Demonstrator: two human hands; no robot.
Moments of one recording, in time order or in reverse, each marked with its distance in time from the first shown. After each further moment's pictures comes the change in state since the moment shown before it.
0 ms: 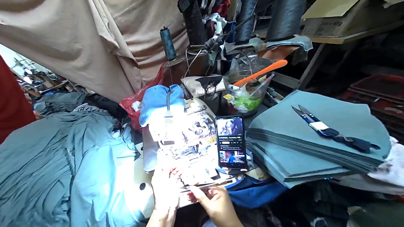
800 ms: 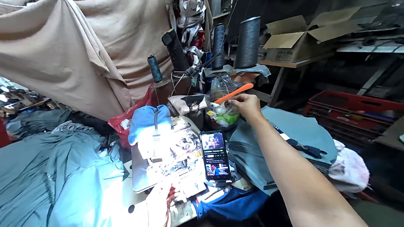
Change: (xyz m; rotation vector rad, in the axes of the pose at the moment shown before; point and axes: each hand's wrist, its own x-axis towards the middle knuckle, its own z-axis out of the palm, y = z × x) left_hand 0.000 -0.013 -0.008 0.175 -0.191 0.004; right_hand 0.282 -0.088 -0.201 -0.952 0.346 -0.083
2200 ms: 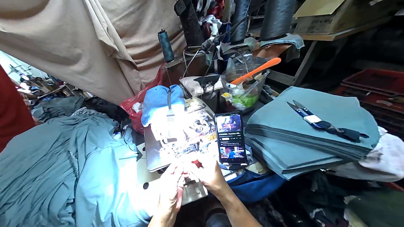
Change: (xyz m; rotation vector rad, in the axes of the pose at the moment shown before) left_hand -0.003 0.002 -0.014 -0.159 -0.167 0.026; right_hand -0.284 -0.082 0.123 0.748 -0.316 -0.161
